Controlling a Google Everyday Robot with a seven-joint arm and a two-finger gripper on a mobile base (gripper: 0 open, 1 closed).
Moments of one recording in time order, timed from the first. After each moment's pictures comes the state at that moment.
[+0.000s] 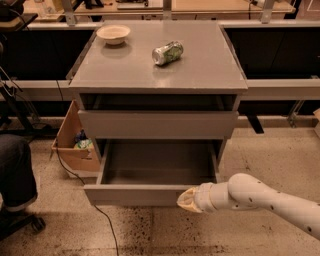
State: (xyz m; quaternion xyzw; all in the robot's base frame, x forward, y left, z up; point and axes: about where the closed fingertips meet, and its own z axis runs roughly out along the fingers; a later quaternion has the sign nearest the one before) arm 0.510 -0.092 0.476 -0.58 0.72 0.20 0.34
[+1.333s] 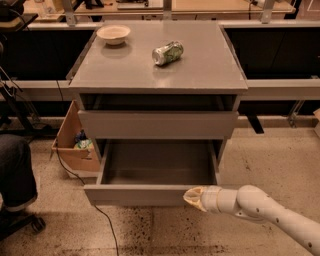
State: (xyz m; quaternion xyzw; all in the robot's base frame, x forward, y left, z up) arm 0.546 -0.125 0.441 -0.52 0.72 0.18 0.42
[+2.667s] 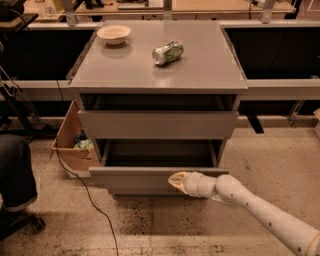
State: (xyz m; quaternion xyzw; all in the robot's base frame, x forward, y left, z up) arm 0.643 -0.073 0.411 -0.50 0.69 0.17 0.50
